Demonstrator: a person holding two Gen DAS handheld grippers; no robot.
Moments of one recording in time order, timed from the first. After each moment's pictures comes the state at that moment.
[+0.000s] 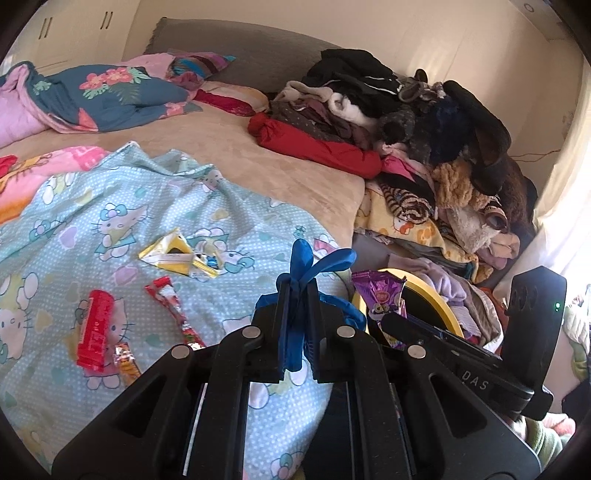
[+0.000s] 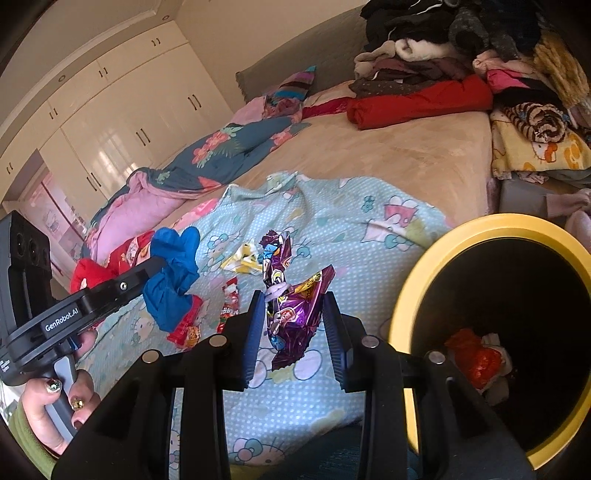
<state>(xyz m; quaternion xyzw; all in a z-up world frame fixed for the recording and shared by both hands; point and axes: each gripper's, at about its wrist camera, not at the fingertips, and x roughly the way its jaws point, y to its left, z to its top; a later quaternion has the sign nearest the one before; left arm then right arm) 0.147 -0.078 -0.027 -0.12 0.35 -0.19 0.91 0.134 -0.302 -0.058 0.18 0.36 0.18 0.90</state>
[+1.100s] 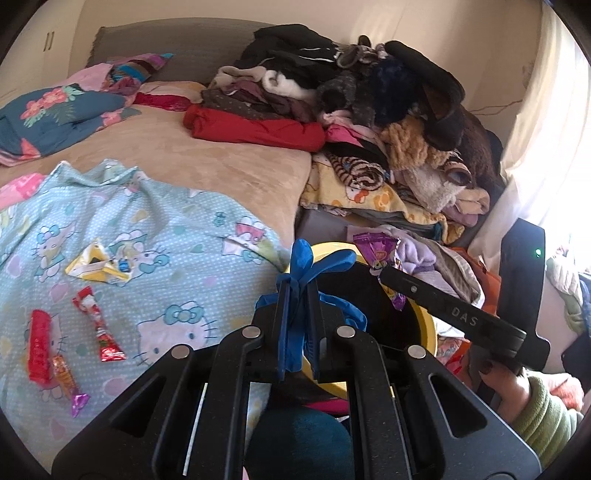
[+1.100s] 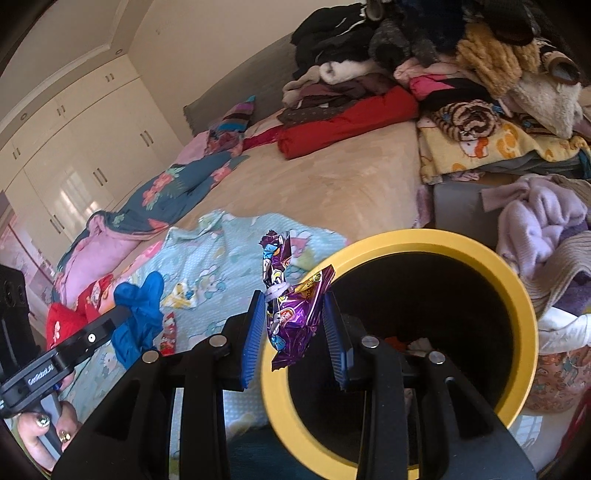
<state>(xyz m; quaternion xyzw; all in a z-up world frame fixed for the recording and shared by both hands) 0.135 -0.172 -0.025 -0.06 0.36 -0.28 0.89 0.110 -0.411 -0.057 0.21 0.34 0.07 0.91</state>
